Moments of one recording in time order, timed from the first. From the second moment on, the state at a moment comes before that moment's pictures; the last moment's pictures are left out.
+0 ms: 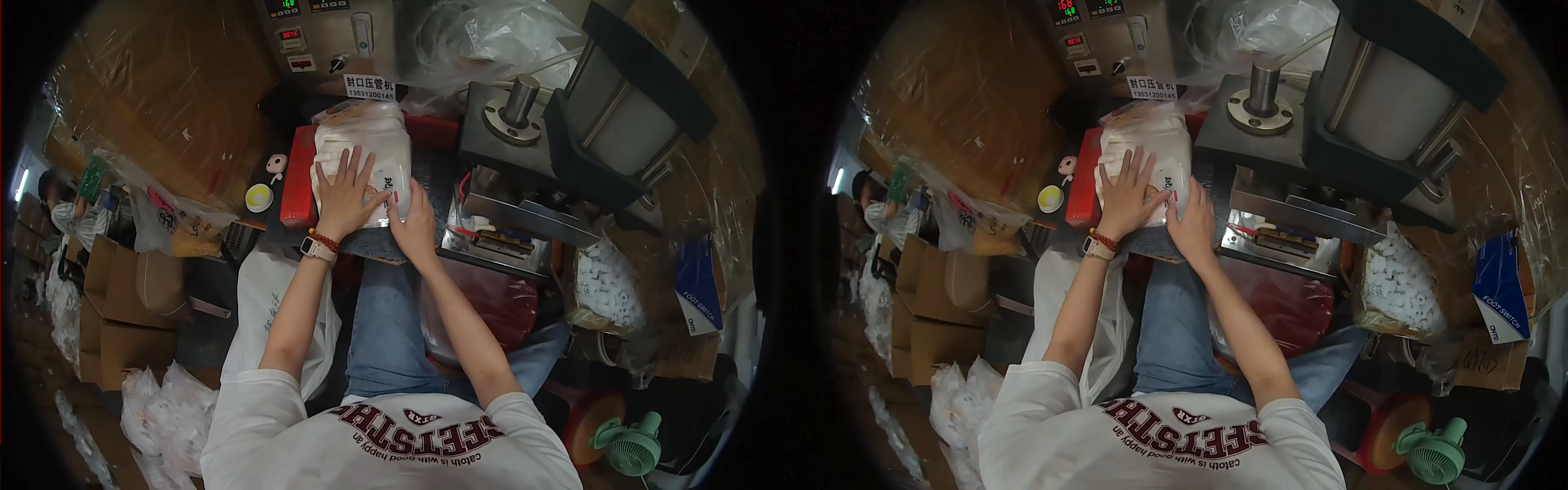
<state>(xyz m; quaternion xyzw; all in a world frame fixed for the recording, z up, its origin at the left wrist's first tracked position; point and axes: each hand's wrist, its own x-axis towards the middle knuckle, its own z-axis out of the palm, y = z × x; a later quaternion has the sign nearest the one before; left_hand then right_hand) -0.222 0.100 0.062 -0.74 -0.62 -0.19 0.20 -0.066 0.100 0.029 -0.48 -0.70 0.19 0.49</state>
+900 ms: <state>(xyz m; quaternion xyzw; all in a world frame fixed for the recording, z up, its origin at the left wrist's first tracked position) -0.376 0.127 0.133 -0.59 -0.76 -0.17 0.19 0.162 -0.140 0.028 -0.57 -0.55 0.43 0.44</state>
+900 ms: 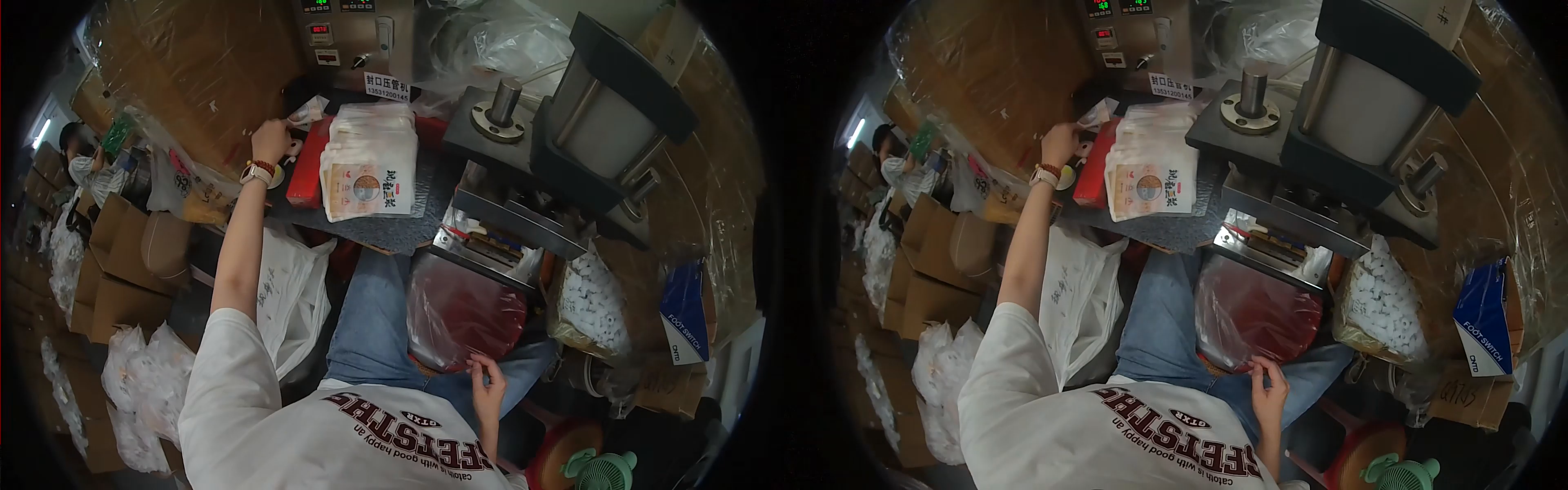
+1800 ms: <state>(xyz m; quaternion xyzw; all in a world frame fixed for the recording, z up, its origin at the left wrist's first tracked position) -0.267 -0.167 -0.036 -0.57 -0.64 -0.19 -0.47 0.081 -0.142 0.050 -0.39 -0.74 0.49 0.24</state>
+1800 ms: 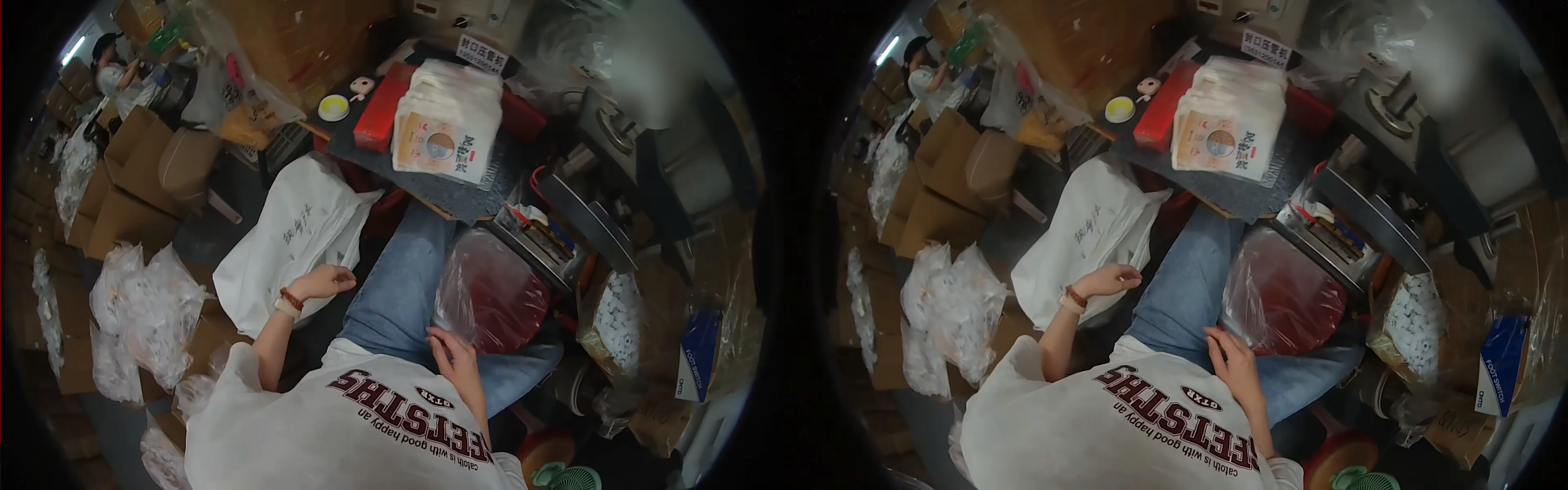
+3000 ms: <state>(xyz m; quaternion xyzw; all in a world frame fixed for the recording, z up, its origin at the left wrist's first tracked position) -0.330 -0.202 -0.051 -0.47 -0.87 -0.08 -0.09 -0.121 0.116 0.038 -0.40 -0.82 0.03 0.40</state>
